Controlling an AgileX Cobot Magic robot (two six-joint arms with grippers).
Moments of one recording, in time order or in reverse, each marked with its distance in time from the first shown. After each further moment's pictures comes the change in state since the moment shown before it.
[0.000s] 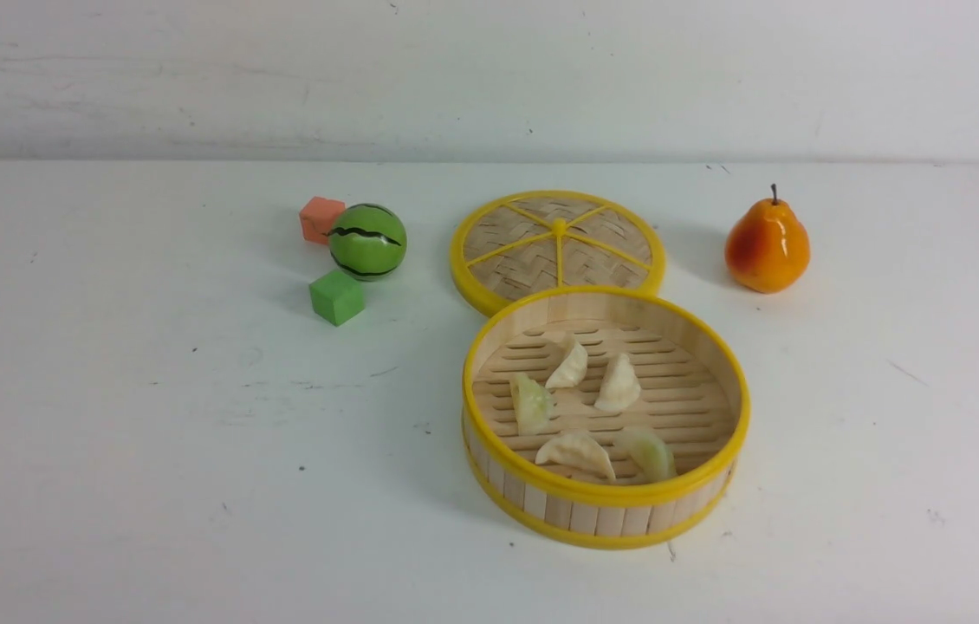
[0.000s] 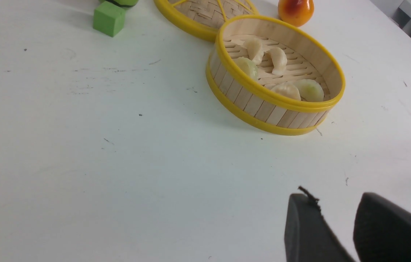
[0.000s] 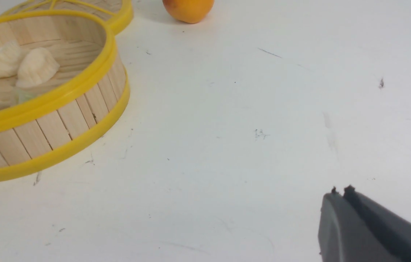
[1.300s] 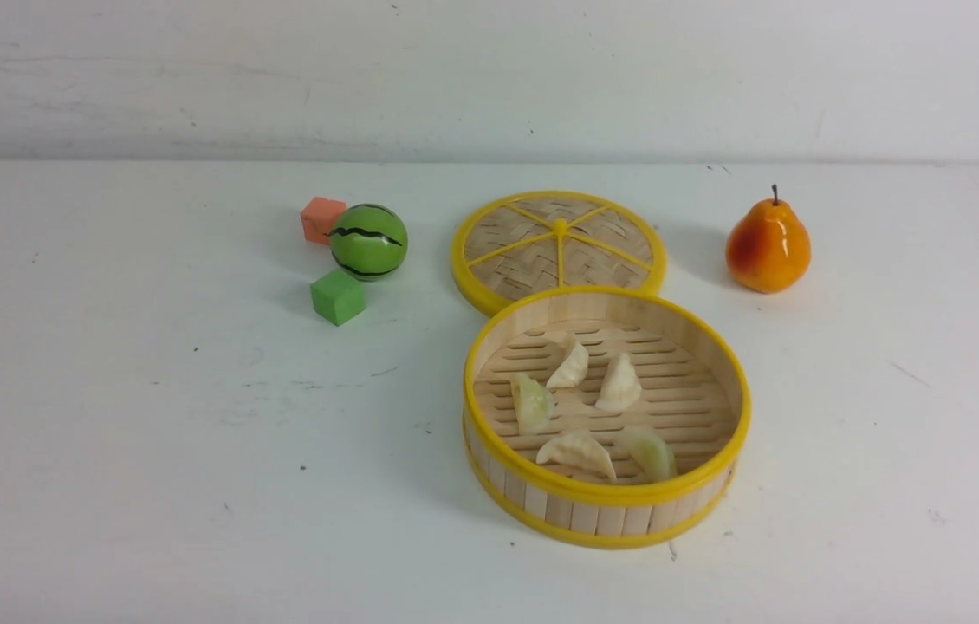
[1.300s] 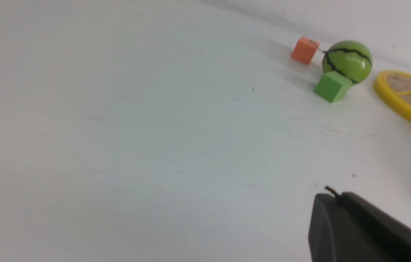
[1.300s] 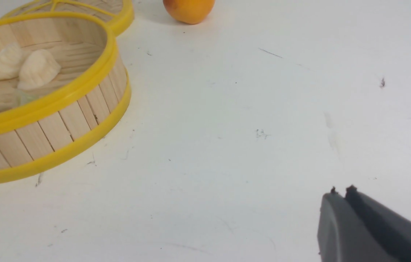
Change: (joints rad) right arm 0.000 0.000 0.000 0.000 0.000 0.007; left arm 0.719 -0.183 0.558 -0.142 -0.519 0.202
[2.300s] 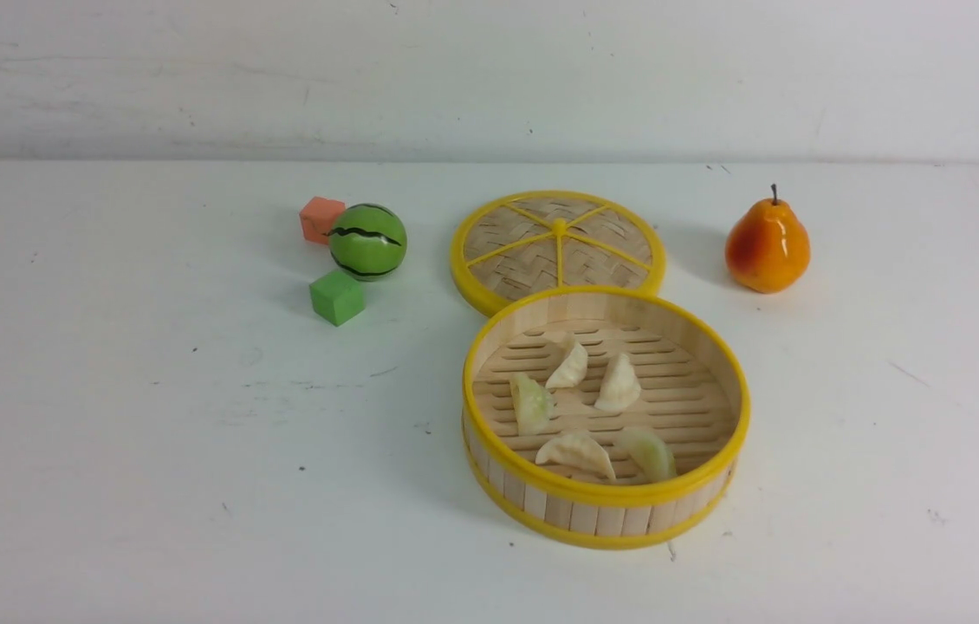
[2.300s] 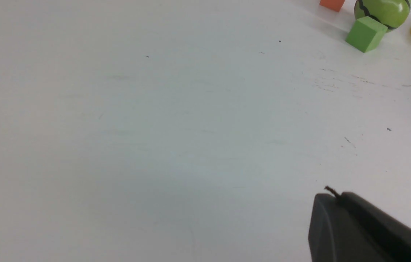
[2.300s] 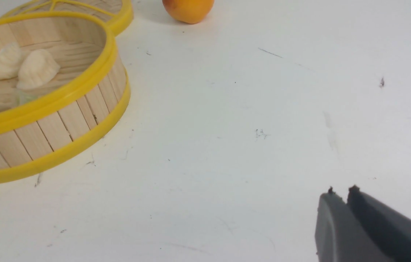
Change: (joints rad) right arm 0.000 0.000 0.000 0.000 0.000 0.000; left arm 0.000 0.000 0.000 0.060 0.093 0.001
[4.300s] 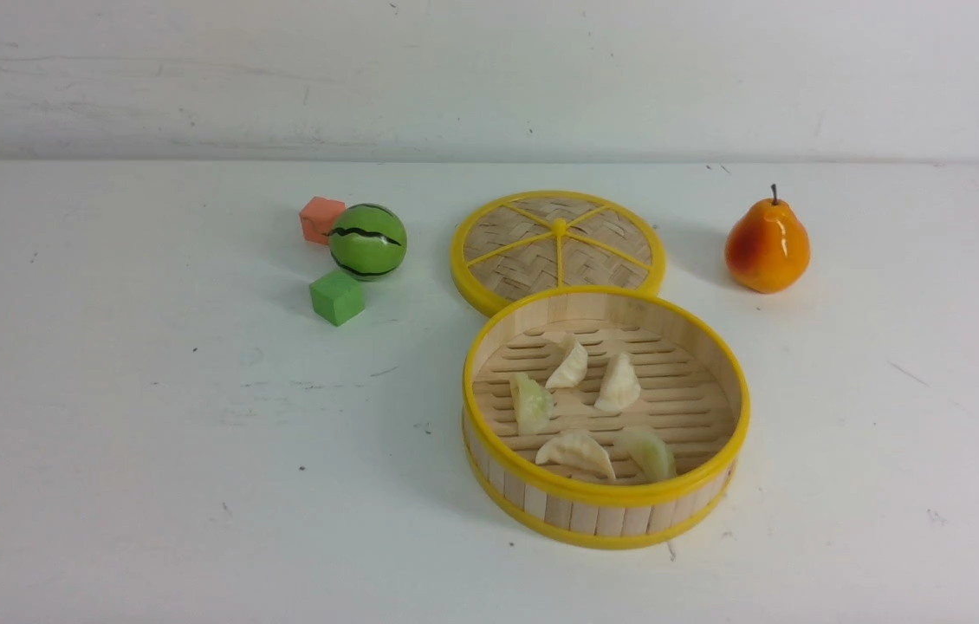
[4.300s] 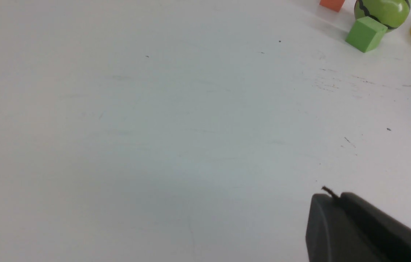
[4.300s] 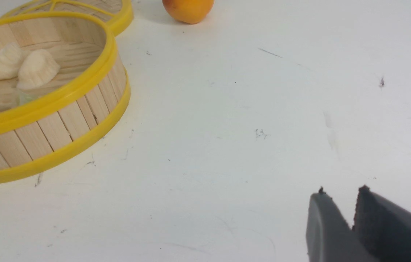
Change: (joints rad) right arm 0.000 0.000 0.000 0.000 0.000 0.000; left arm 0.000 0.000 0.000 0.000 0.000 0.000
